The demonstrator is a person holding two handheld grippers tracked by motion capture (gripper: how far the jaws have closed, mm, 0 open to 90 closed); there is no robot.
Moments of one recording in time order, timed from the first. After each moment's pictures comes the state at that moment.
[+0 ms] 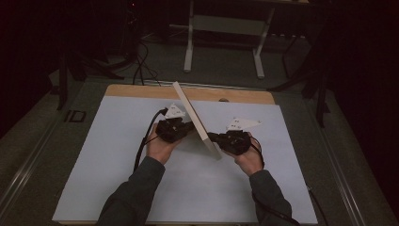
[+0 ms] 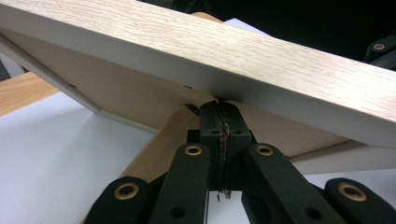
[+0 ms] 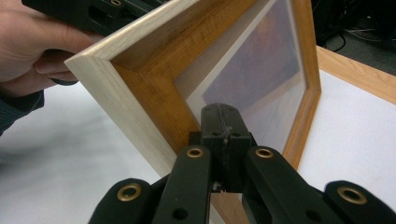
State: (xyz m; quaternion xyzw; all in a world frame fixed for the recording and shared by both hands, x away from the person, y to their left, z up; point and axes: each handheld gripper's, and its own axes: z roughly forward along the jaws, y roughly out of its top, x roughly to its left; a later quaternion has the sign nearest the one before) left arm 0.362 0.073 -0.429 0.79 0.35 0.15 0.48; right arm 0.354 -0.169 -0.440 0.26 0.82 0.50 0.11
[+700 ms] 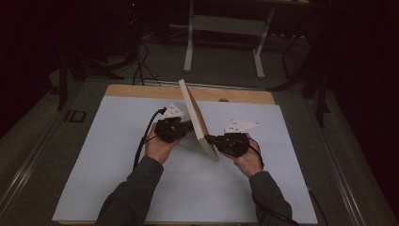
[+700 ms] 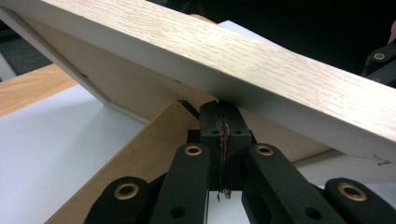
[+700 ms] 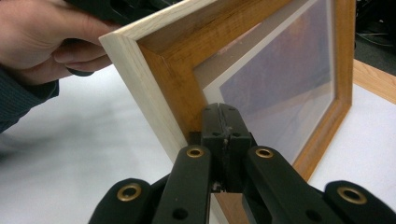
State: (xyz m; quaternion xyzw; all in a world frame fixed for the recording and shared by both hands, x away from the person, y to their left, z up) left arm 0.364 0.078 -0.428 0.79 0.35 0.14 0.48; right arm 0.347 -0.164 -0.438 0.23 0.83 0.50 0.10
